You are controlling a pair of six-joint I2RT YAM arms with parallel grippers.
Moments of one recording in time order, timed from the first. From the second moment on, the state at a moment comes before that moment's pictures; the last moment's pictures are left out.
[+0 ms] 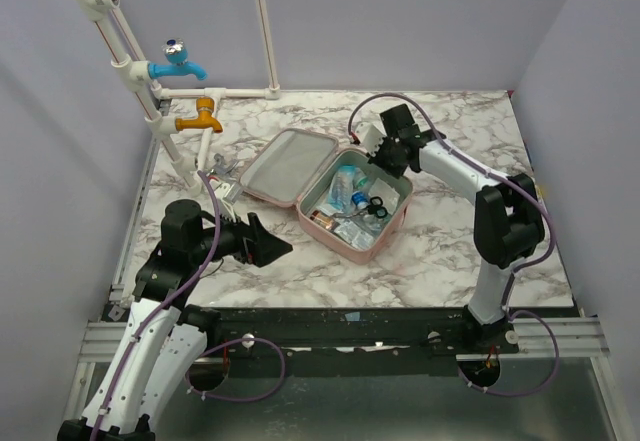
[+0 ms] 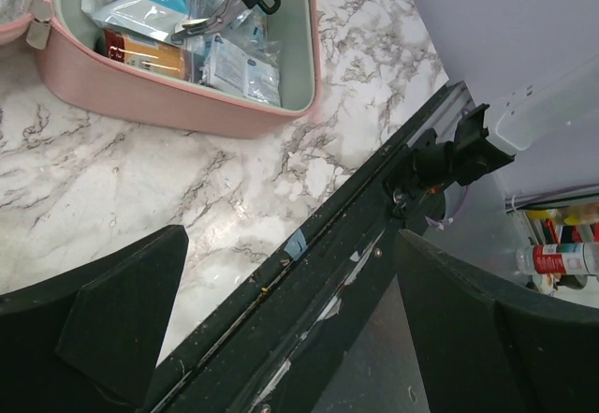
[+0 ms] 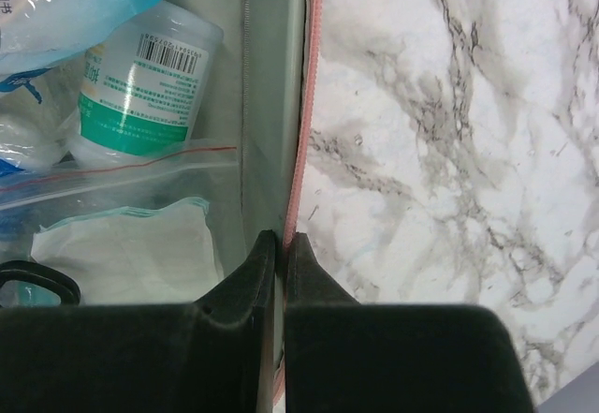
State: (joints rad) left arm -0.26 0.55 0.62 -0.50 0.73 -0.47; right arm 0.42 1.87 1.42 -0.55 -0.02 -0.66
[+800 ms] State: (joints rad) left arm -0.26 0.61 0.62 -0.50 0.73 -0.47; right arm 0.42 1.90 1.36 -0.36 0.17 -0.87
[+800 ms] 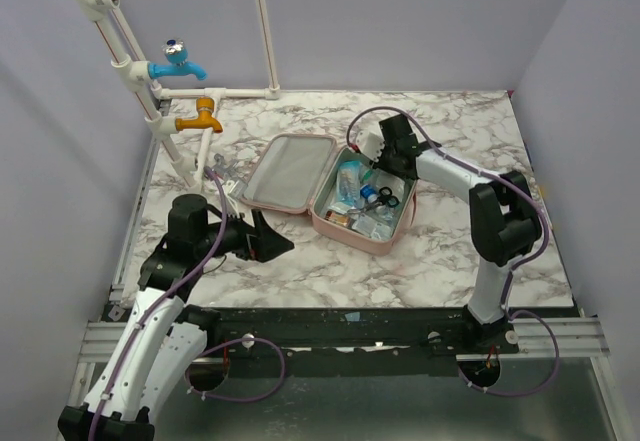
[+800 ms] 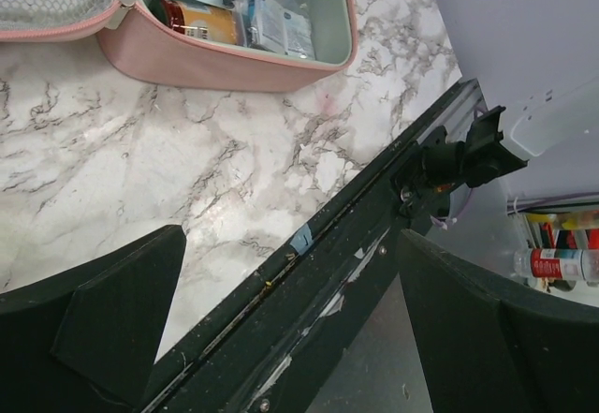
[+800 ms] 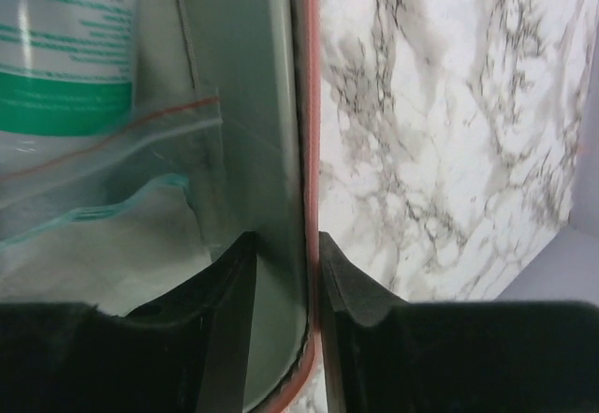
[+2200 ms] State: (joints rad) left arm -0.26 0.98 0.40 0.01 0.39 -1.04; right arm 0.42 1.14 0.70 0.28 -0.26 0.48
